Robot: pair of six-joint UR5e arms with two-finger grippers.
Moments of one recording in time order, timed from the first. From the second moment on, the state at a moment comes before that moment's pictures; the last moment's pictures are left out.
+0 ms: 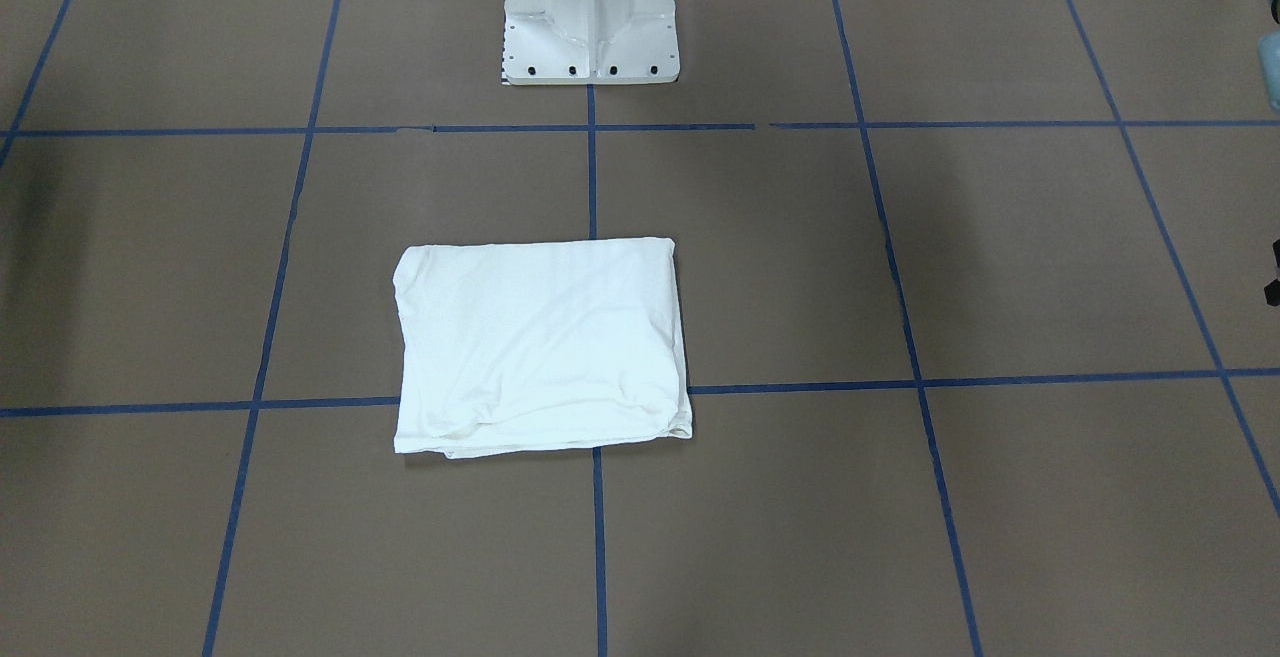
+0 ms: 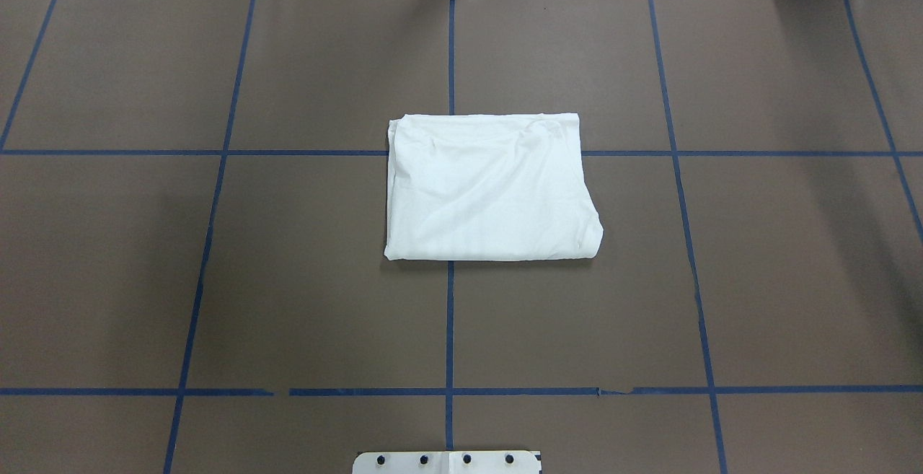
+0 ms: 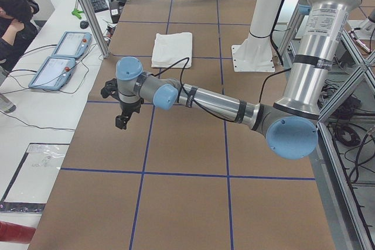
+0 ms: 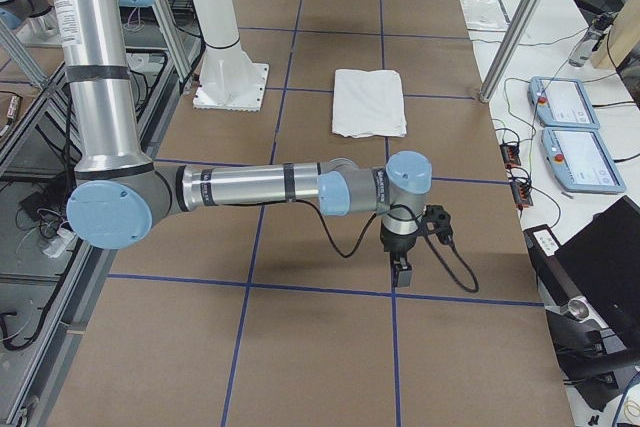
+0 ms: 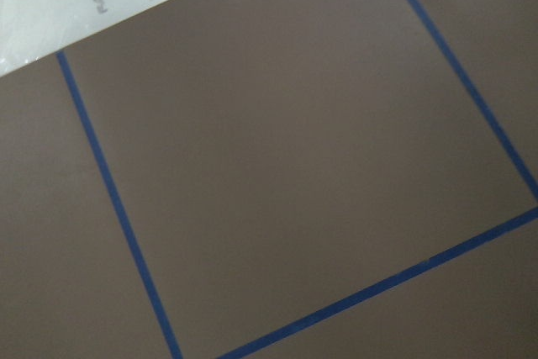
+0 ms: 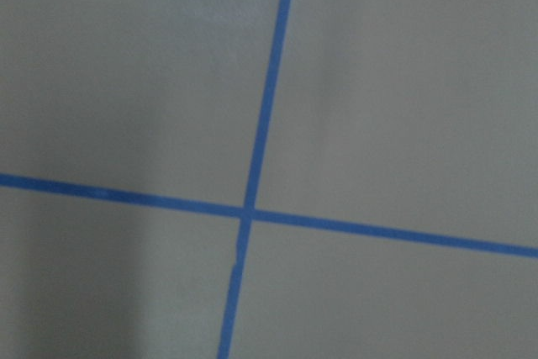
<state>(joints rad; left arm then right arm) -1.44 -1.78 -1.60 -1.76 -2.30 0.01 1.49 -1.50 1.56 -1.52 2.16 -0.01</state>
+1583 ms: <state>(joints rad) -1.54 -1.62 -1.64 -1.54 -2.32 0.19 1.50 -1.59 1.58 -1.48 2.23 -0.02</state>
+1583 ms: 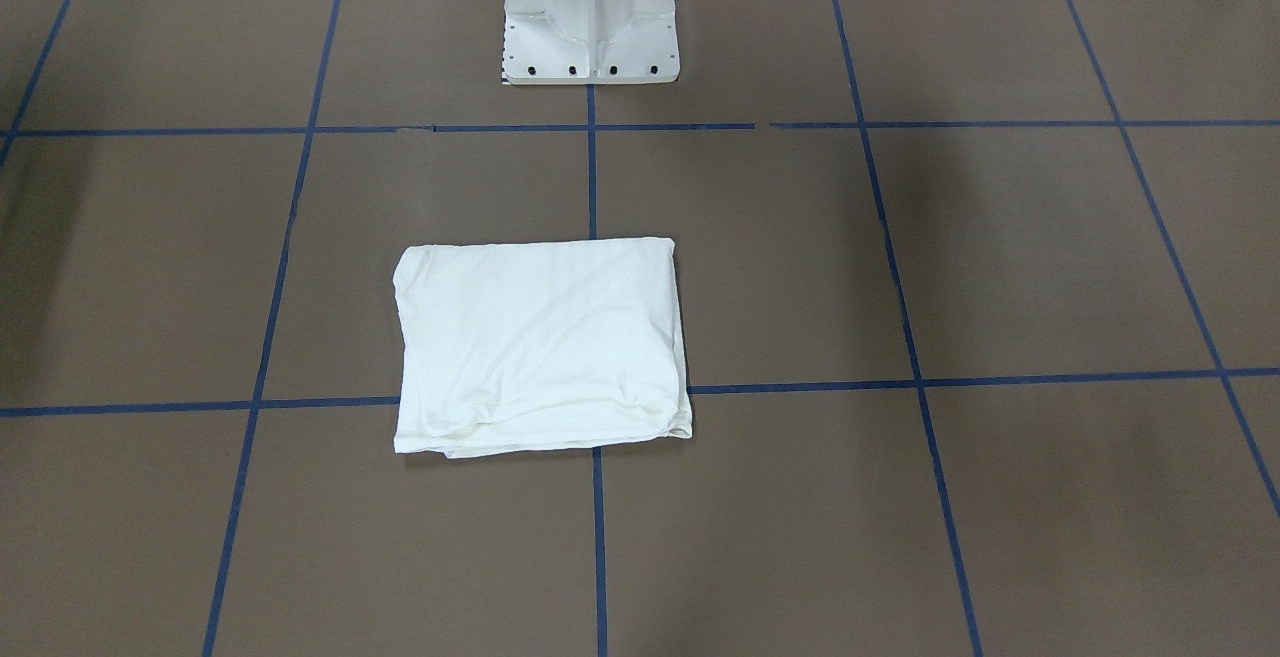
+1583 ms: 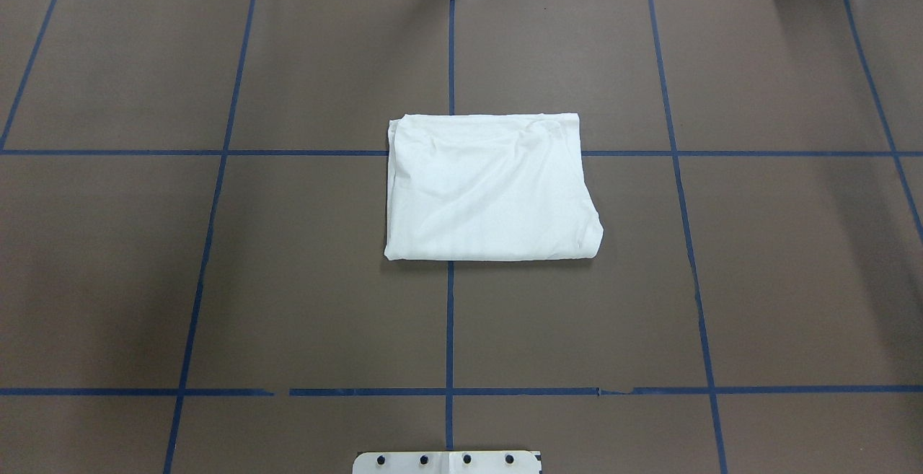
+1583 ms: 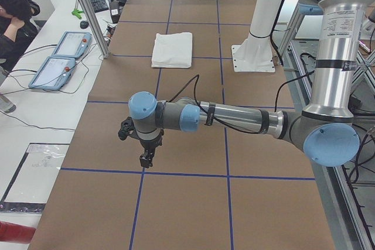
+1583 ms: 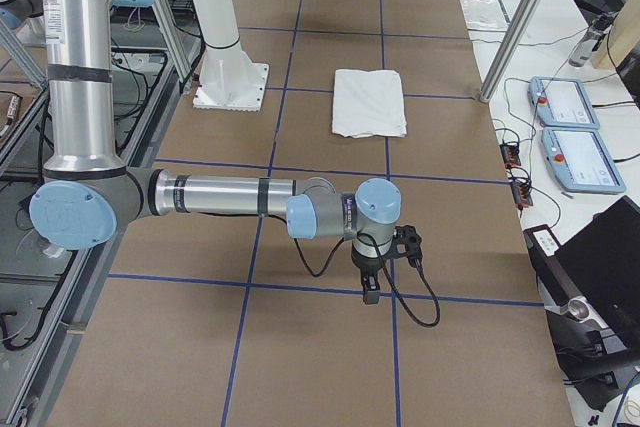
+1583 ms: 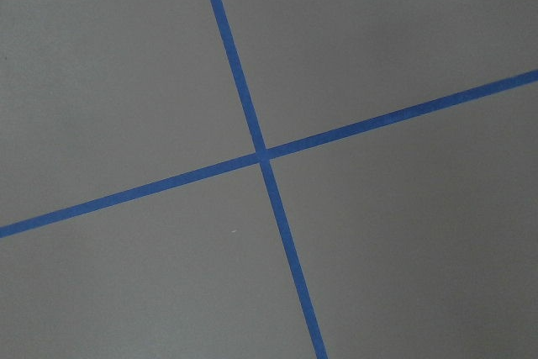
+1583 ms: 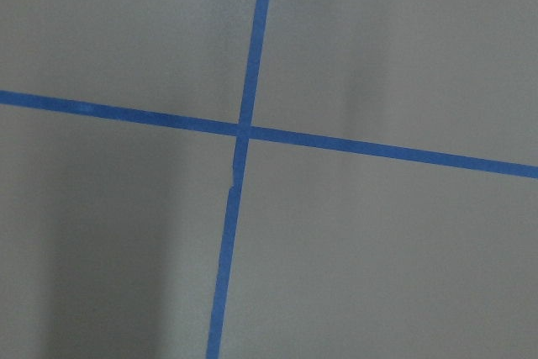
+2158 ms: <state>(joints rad) -1.57 -1.60 -1.64 -1.56 -2.32 0.18 1.50 -1.60 1.59 -1.48 2.29 -0.01</state>
